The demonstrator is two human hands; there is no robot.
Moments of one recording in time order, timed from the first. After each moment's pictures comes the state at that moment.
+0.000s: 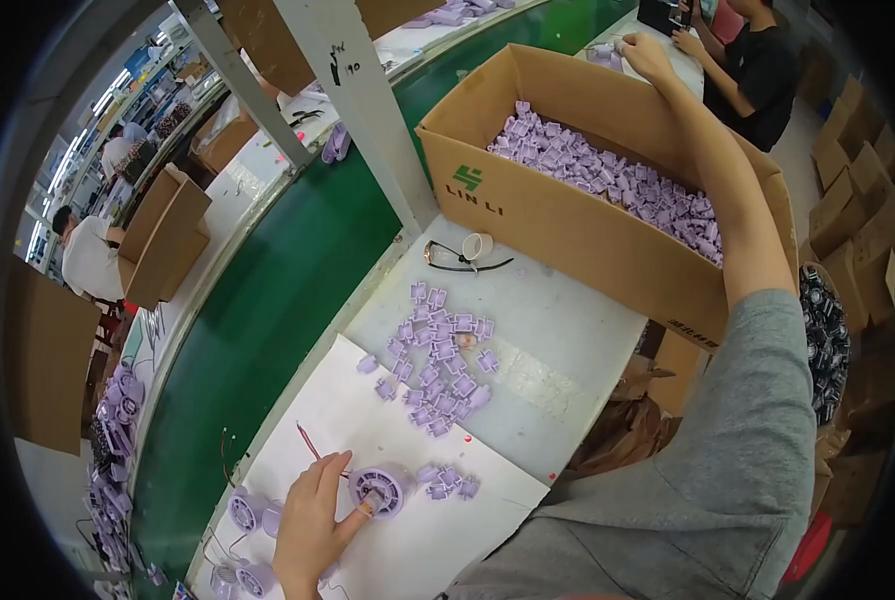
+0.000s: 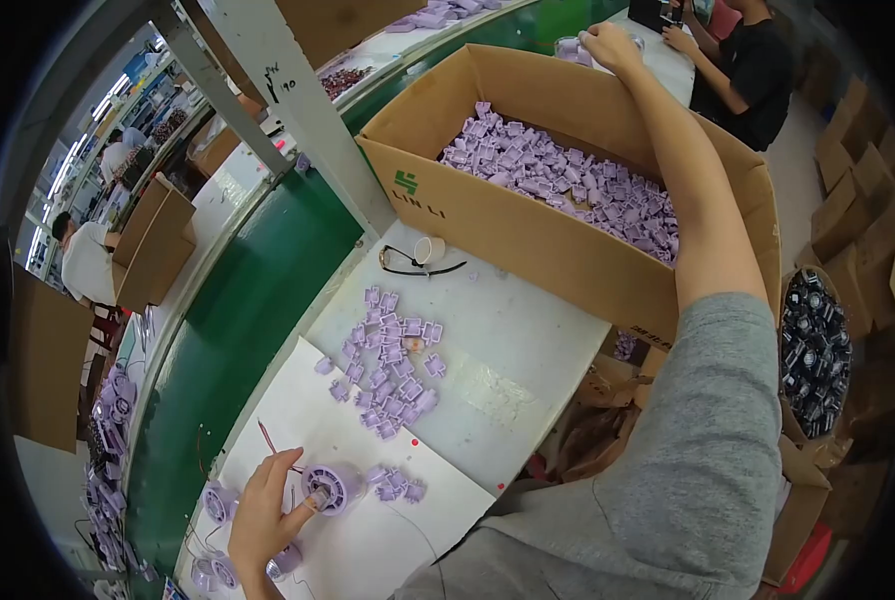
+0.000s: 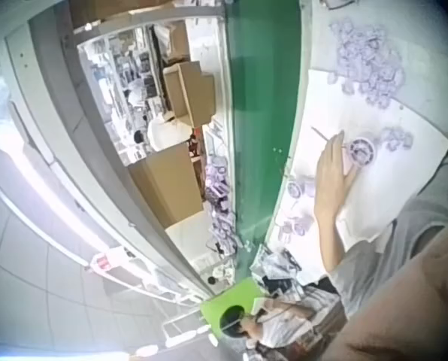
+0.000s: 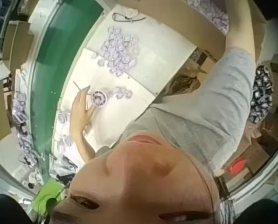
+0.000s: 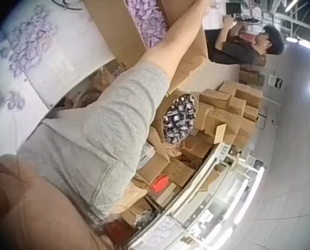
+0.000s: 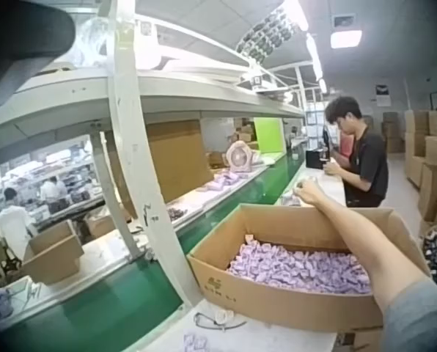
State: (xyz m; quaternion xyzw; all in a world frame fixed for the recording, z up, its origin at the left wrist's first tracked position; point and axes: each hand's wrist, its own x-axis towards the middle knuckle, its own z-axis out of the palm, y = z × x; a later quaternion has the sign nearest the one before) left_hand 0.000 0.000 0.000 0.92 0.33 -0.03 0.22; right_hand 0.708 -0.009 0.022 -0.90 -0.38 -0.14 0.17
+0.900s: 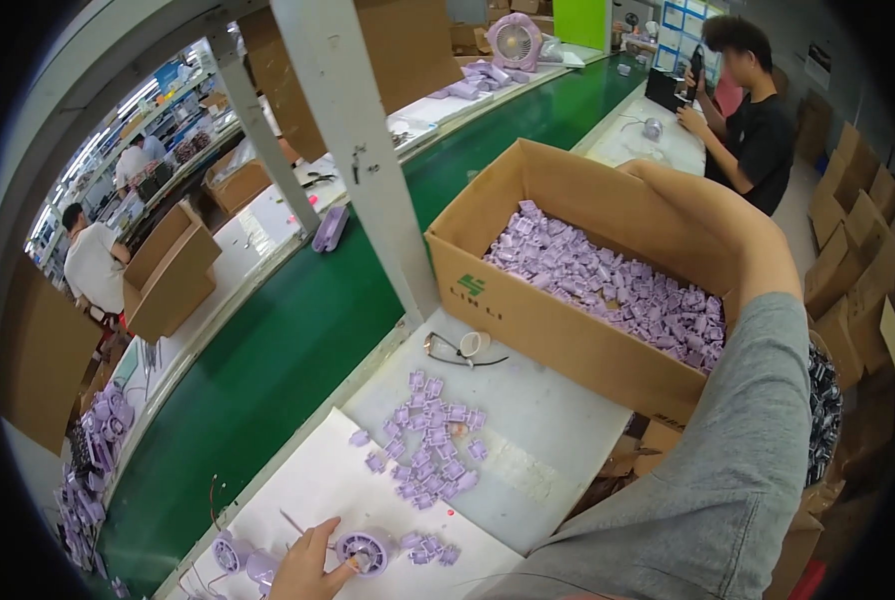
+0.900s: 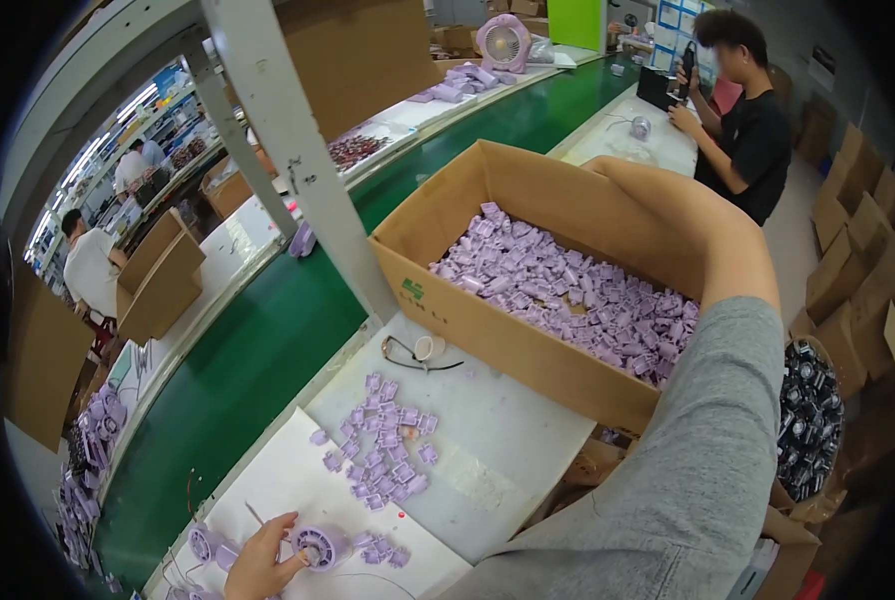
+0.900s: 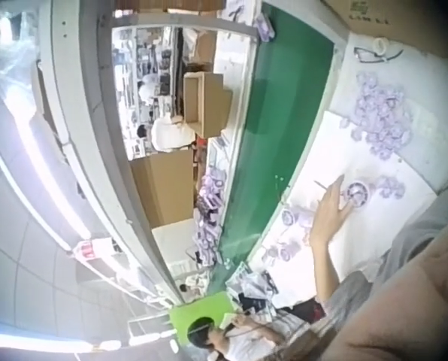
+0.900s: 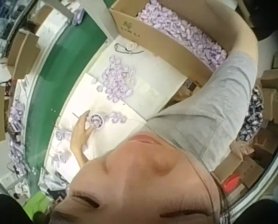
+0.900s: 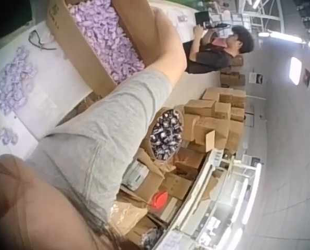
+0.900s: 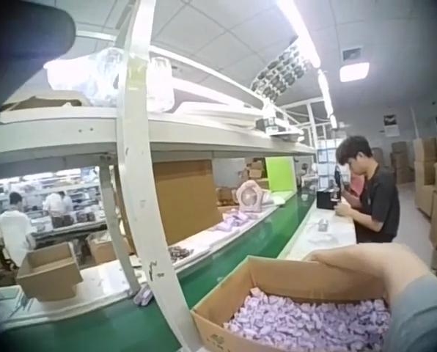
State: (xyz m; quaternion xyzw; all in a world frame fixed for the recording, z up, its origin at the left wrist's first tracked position) left_hand -0.006 -0.003 -0.002 0.85 0.41 -0.04 0.32; right_hand 0.626 0.019 0.025 -0.81 -0.41 0.37 0.20
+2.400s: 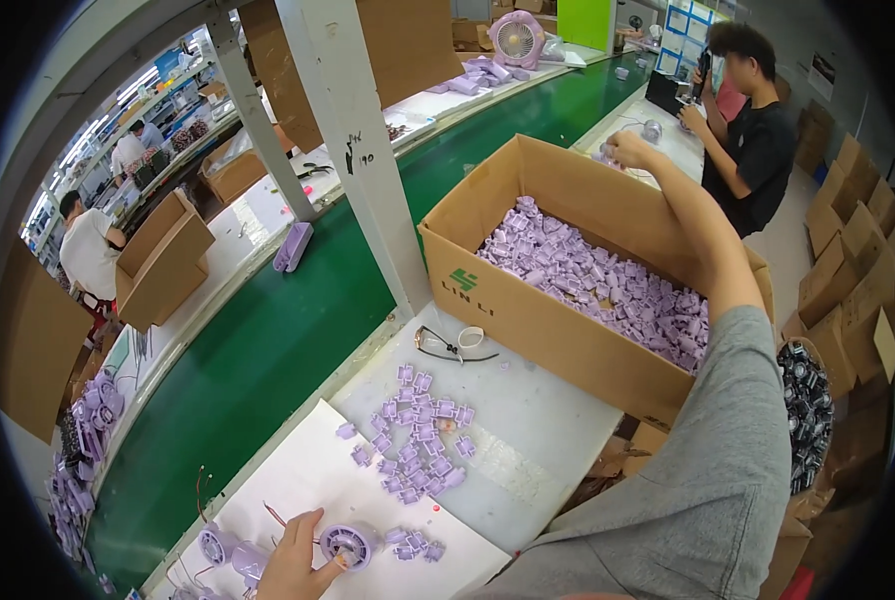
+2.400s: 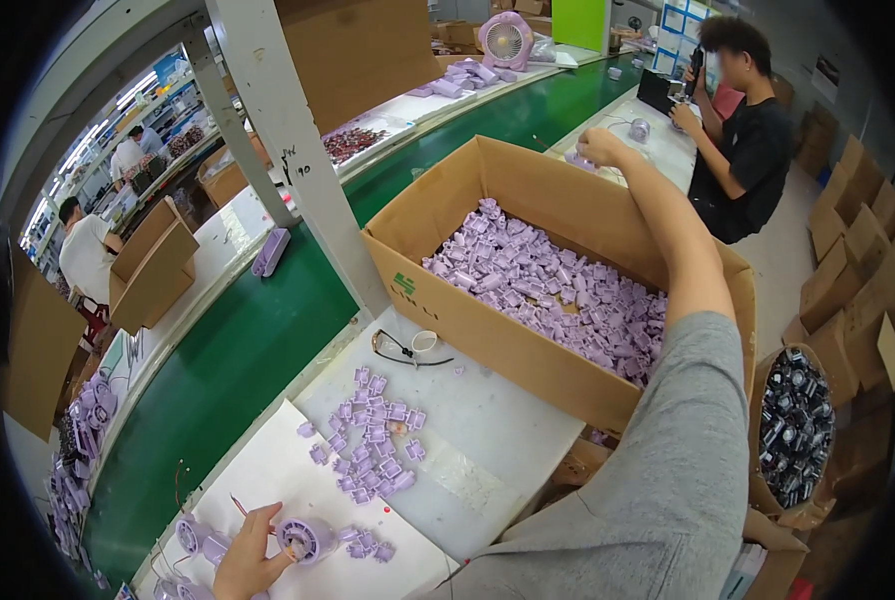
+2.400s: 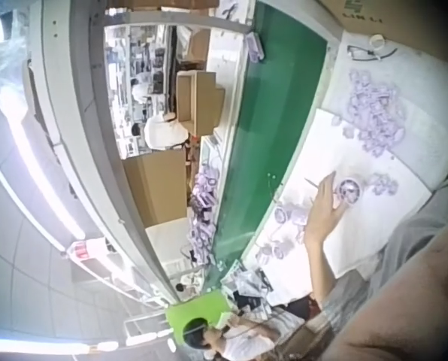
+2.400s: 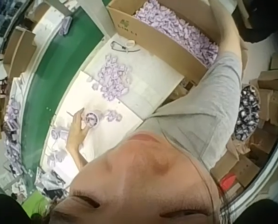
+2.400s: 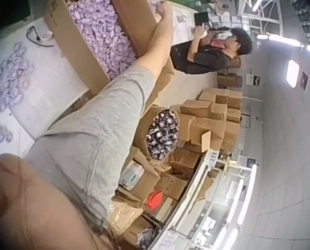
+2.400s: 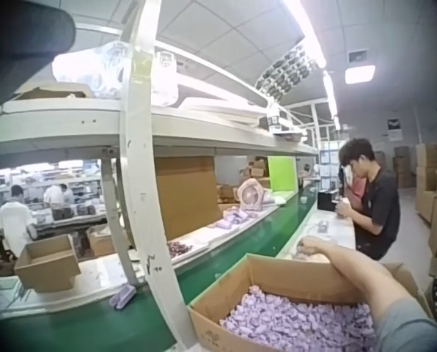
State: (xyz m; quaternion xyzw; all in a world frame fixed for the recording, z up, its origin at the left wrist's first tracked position) left_hand 0.000 -0.004 -0.004 0.84 0.41 -0.03 0.35; right_hand 0.751 0.025 0.001 -0.85 -0.50 0.02 0.15
